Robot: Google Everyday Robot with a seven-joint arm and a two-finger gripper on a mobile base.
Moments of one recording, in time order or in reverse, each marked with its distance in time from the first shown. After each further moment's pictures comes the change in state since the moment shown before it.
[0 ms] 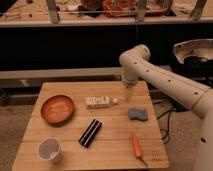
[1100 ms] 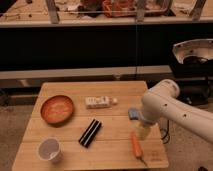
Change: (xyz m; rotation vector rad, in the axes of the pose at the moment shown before) arm 0.007 0.198 -0.016 -0.057 -0.014 0.084
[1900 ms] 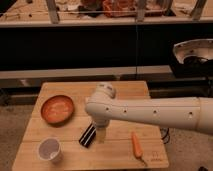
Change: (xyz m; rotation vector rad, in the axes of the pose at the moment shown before) arm -0.201 0.016 0.029 -0.018 -0.027 -0.250
